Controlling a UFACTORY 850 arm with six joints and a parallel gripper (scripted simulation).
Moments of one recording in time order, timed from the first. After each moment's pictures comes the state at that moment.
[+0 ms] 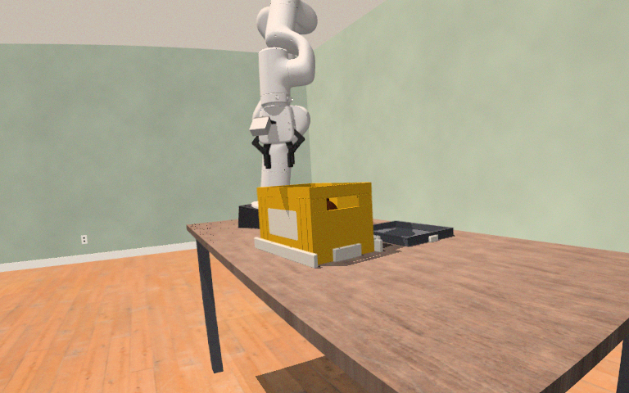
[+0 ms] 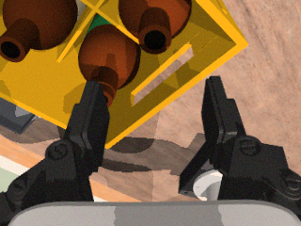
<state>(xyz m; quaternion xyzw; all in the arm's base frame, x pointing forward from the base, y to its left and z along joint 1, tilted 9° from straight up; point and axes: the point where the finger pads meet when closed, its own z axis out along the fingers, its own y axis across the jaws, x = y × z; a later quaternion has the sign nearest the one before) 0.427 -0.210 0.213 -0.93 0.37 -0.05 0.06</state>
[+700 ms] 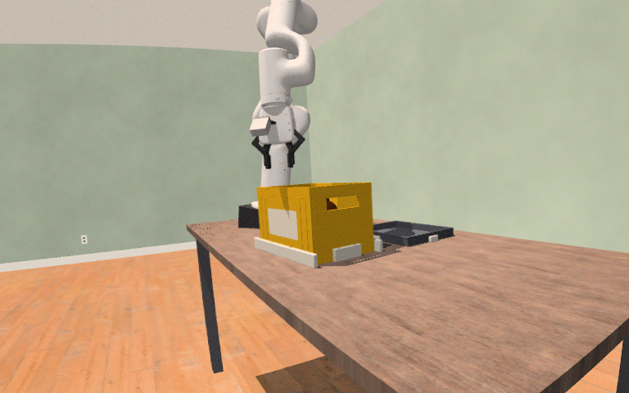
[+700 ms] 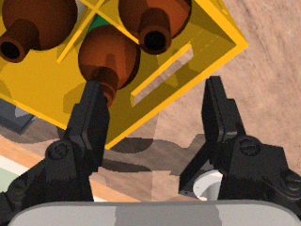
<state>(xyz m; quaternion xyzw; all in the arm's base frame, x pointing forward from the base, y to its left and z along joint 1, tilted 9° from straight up) 0.427 -0.210 0.212 -0.93 0.37 -0.05 0.06</state>
